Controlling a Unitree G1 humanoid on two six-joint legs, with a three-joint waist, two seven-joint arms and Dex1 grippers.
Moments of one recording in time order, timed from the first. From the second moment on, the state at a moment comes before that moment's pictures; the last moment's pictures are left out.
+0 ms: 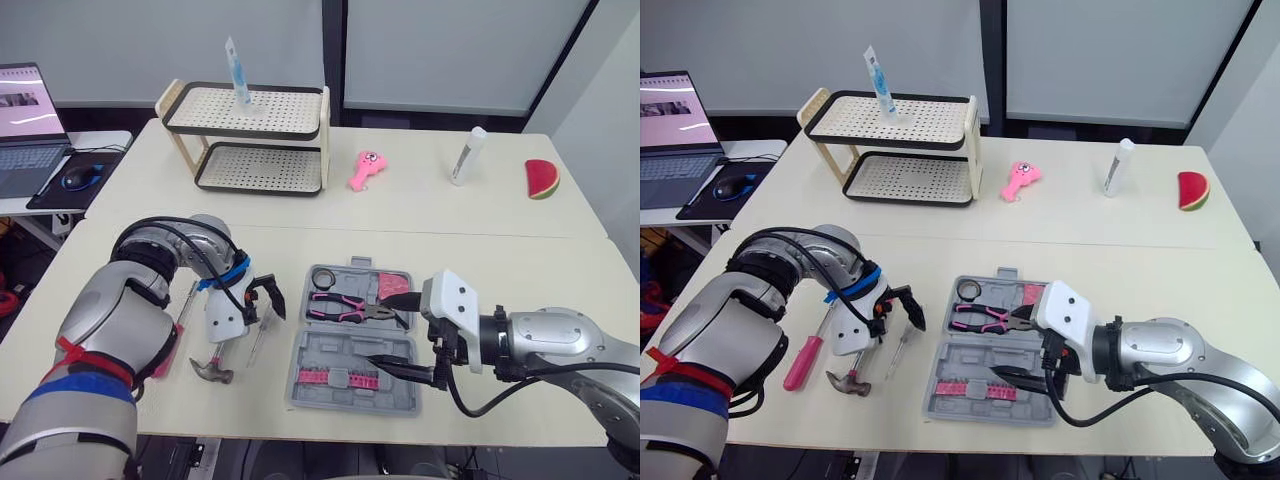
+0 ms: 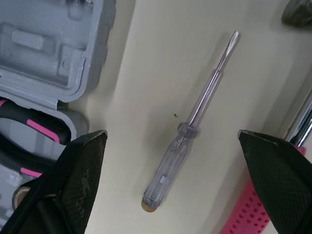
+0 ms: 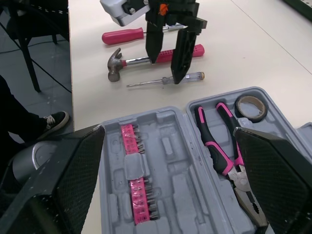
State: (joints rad) left arm -1.18 0.66 -0.77 1.19 0.67 -1.60 -1.10; right arm -0.23 -0.79 0.10 -0.87 0.73 0.98 0.64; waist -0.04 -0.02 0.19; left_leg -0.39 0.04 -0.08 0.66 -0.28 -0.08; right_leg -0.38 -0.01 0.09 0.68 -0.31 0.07
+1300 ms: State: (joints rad) left arm -1.41 0.45 -1.76 1.17 1.81 -1.34 1.05; right arm -0.17 -0.86 0.05 -0.90 0.83 0.99 0.61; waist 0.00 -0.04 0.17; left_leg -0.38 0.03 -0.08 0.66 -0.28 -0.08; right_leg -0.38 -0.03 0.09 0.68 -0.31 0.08
